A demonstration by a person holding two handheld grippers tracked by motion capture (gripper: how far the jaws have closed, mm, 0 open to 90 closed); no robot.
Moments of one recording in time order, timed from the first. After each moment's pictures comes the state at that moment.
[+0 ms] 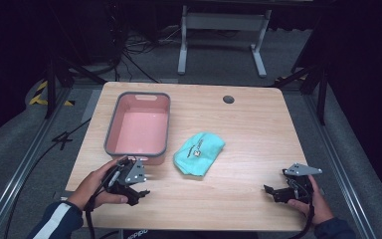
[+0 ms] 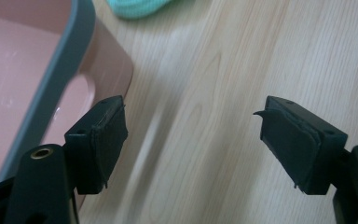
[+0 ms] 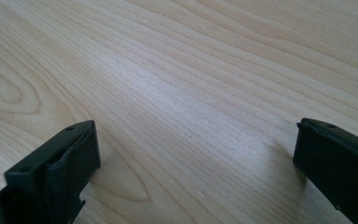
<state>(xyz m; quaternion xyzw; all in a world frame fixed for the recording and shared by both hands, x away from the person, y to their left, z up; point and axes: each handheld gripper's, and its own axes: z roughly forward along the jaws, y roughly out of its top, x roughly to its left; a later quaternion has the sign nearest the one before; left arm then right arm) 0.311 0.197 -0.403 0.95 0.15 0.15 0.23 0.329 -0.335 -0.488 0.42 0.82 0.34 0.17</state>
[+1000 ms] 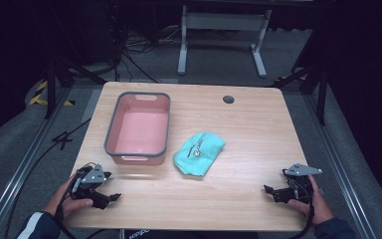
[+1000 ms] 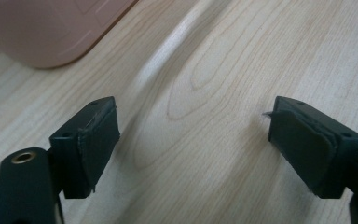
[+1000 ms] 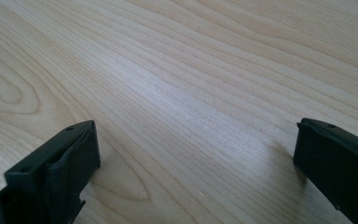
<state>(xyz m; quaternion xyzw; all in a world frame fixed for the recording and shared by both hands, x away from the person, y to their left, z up) 0.316 0.305 -0.476 0.90 0.28 0.09 0.32 0.328 -0.335 -0.488 0.42 0.82 0.34 0.17</state>
